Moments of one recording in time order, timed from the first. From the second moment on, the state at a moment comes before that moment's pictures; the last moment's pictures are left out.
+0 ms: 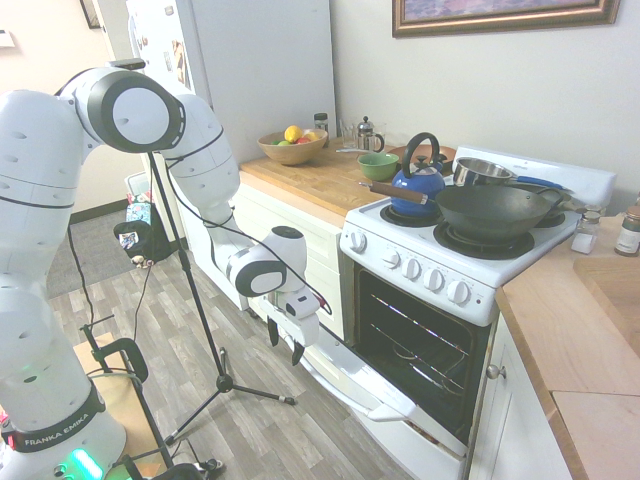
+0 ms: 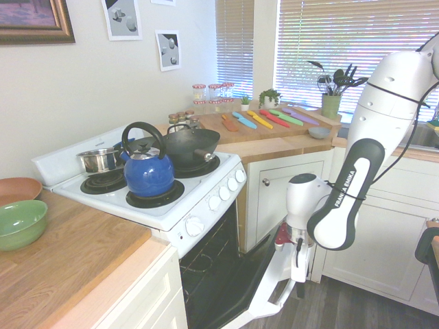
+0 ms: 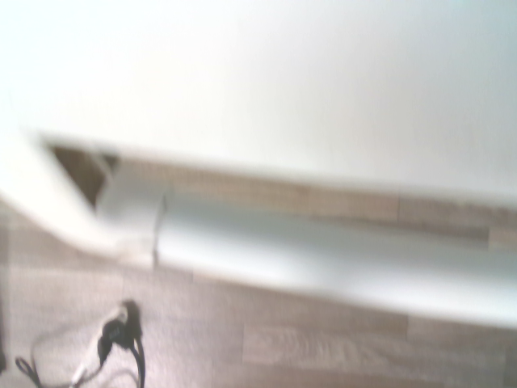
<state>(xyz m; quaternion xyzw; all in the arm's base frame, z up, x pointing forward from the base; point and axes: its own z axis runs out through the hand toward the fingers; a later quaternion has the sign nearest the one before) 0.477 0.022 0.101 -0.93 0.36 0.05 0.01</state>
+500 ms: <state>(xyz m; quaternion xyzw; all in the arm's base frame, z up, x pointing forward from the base) 0.519 0.011 0.079 -0.93 0.37 0.02 0.00</state>
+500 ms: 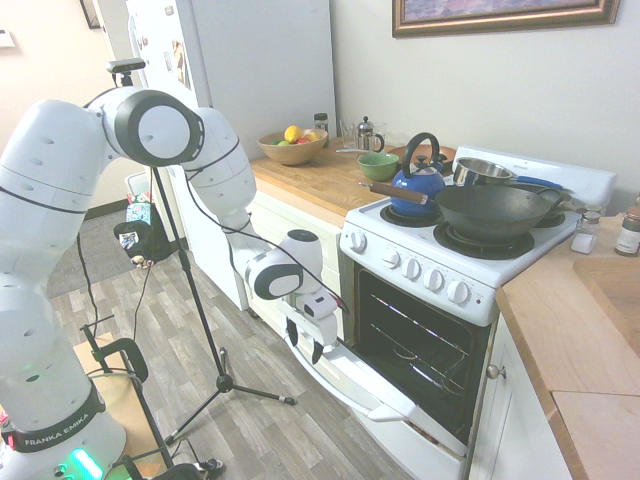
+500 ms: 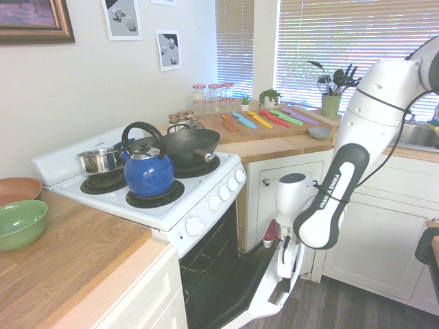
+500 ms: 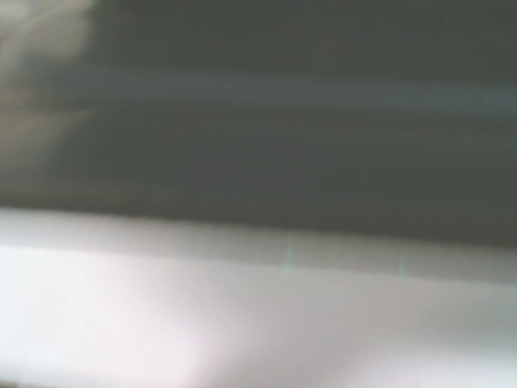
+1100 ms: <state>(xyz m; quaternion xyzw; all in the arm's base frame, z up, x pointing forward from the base) 0.571 0.071 0.142 -0.94 0.34 -0.05 0.03</state>
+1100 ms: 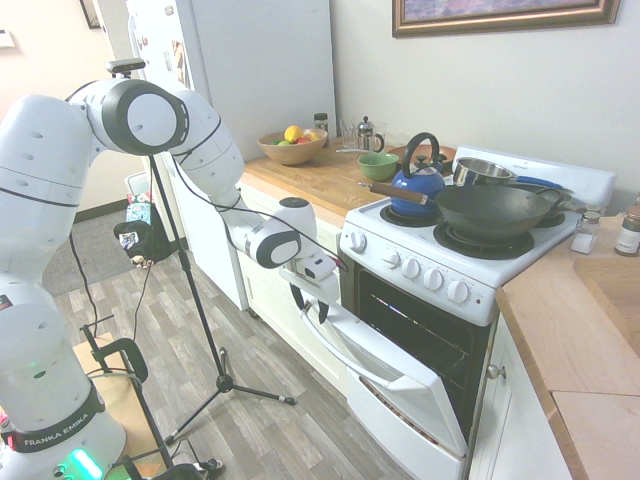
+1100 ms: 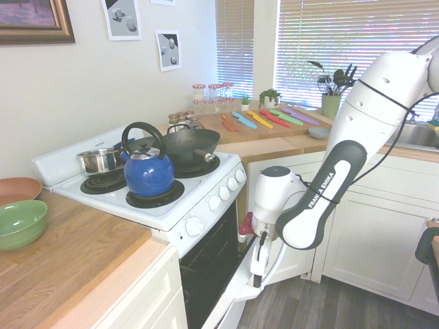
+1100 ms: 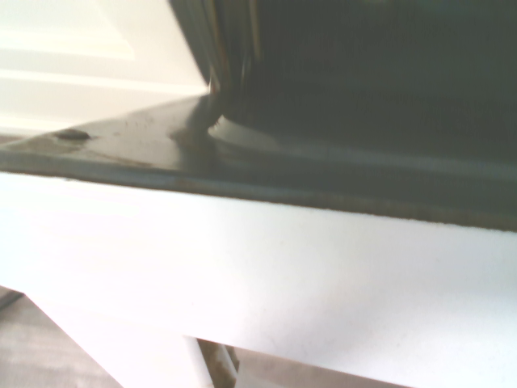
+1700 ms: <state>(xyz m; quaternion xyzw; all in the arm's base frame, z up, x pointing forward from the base) 0.643 0.121 0.168 -0.94 0.33 -0.07 0.04</state>
